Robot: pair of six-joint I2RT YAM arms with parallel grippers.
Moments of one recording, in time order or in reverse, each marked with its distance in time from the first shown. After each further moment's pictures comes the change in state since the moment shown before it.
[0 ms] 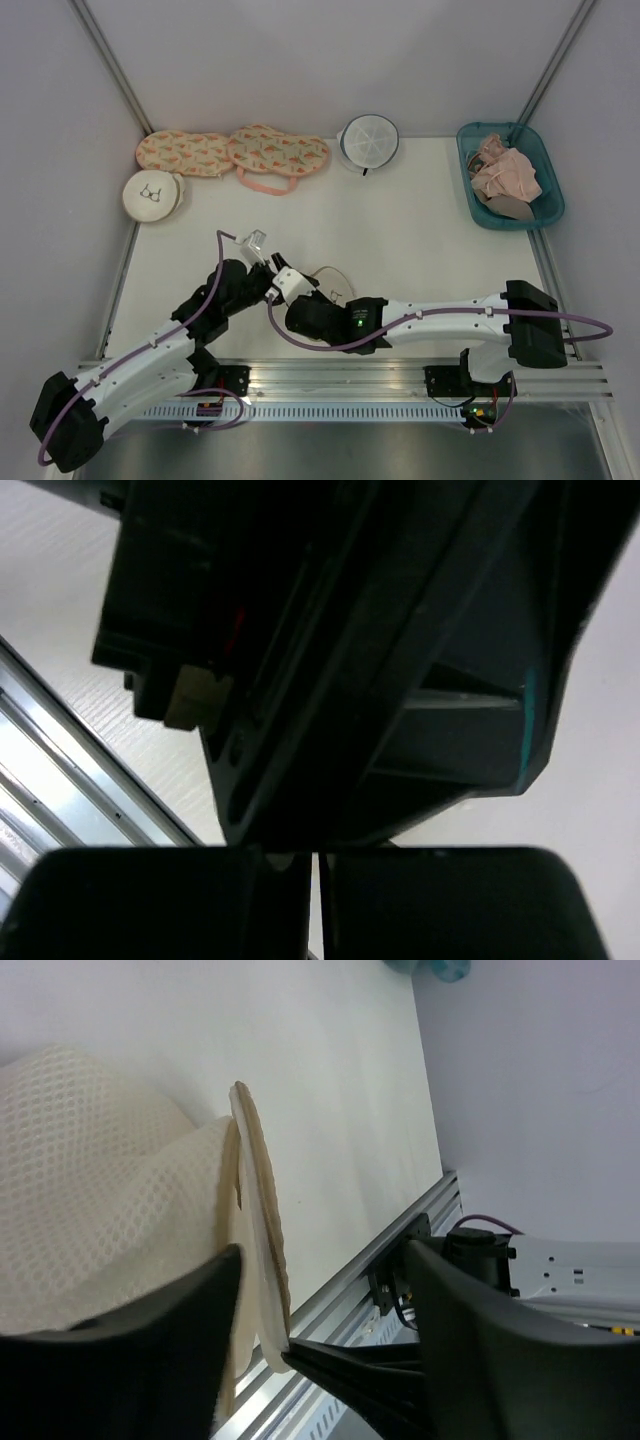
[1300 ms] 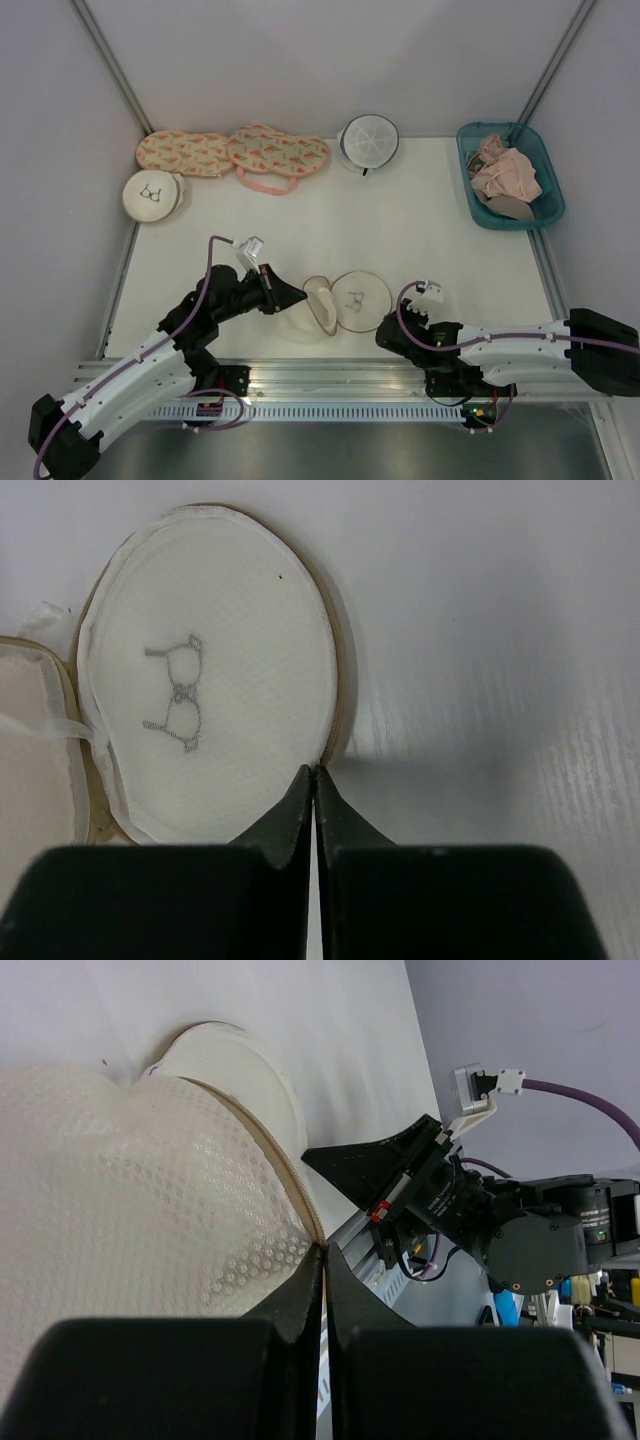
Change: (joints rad) left arm 0.000 -0.151 0.011 -0.176 0.067 0.070; right arm -0.129 -0.481 -0.839 0.162 0.211 1.211
